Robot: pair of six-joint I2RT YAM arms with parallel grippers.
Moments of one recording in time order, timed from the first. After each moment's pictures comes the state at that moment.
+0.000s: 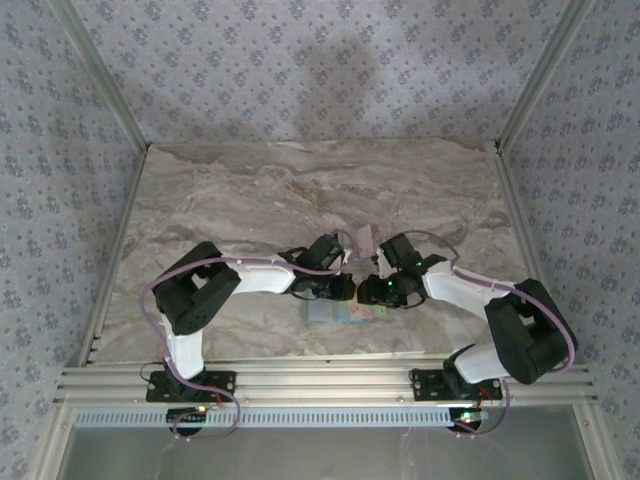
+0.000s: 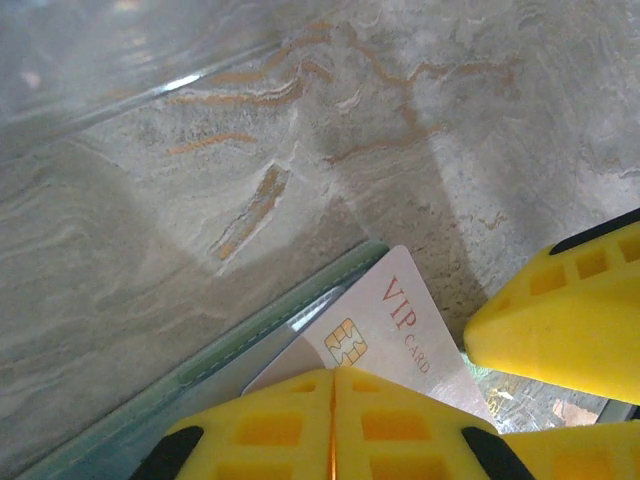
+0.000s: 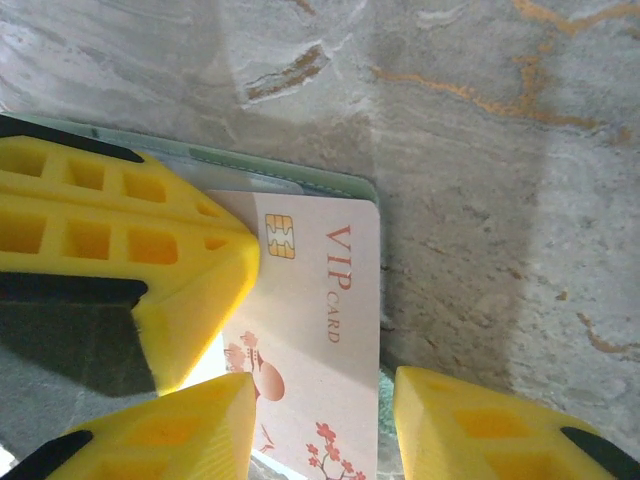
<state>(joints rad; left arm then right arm) -0.92 1.88 0.99 -0.06 0.35 -0.67 0.53 1.41 0.64 -0.43 -0.40 0.54</state>
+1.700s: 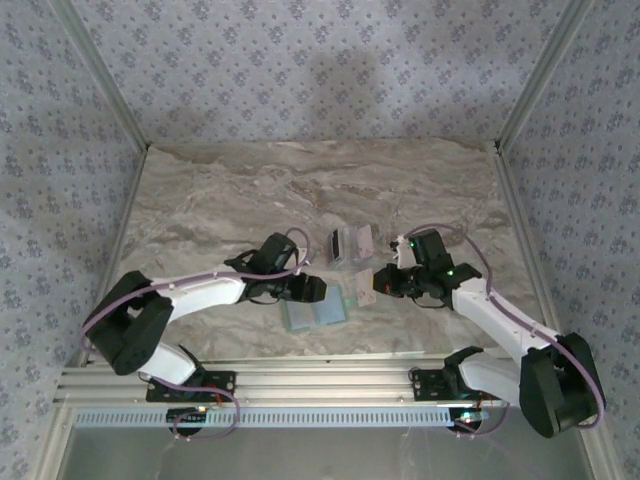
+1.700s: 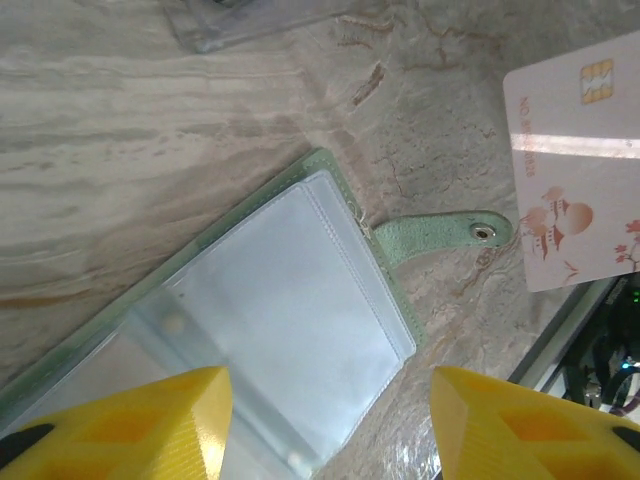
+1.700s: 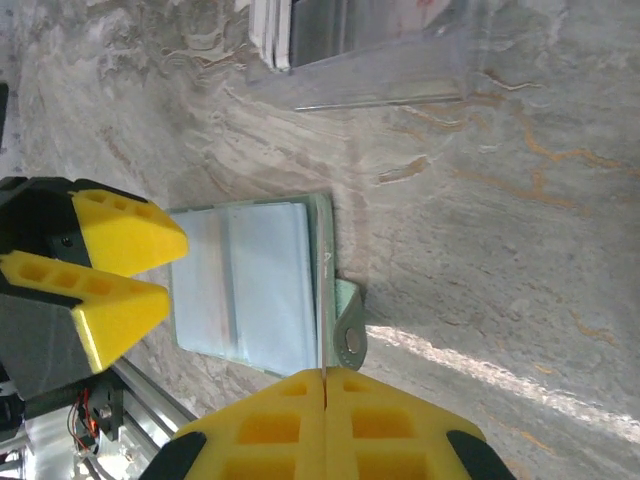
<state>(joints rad) -0.76 1.46 0.70 -0.15 0.43 -0.61 0.41 1.10 0.58 -0.41 -0.53 0.54</state>
